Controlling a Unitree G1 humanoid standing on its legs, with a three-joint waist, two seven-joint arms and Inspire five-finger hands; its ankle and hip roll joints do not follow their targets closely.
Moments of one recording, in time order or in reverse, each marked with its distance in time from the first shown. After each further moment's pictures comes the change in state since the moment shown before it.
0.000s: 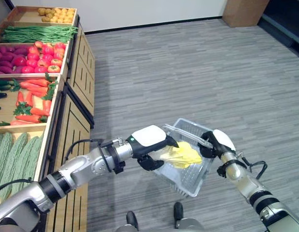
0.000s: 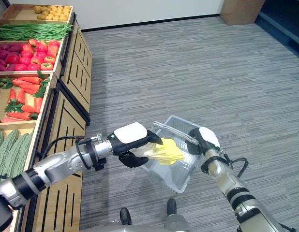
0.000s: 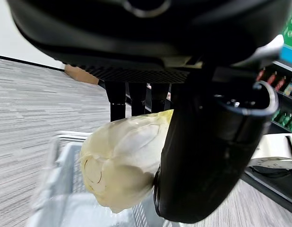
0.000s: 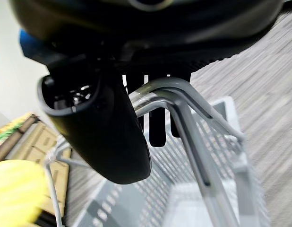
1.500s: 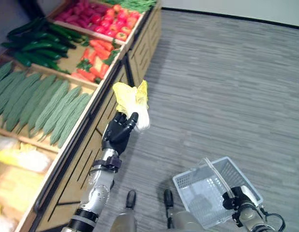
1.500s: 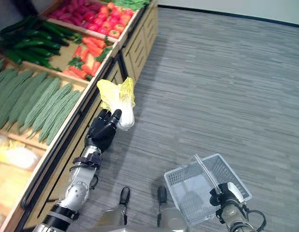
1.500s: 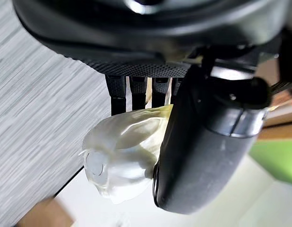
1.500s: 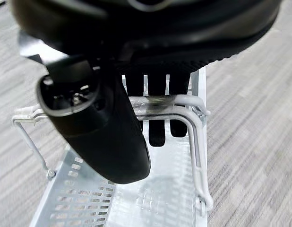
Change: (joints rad) left arm 0.394 -0.484 0.575 0.078 -1.403 0.176 -0.082; right arm 0.203 0.129 -0.264 0.569 0.041 0.049 0.012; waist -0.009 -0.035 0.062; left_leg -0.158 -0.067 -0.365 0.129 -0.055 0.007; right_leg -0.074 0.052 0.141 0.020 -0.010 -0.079
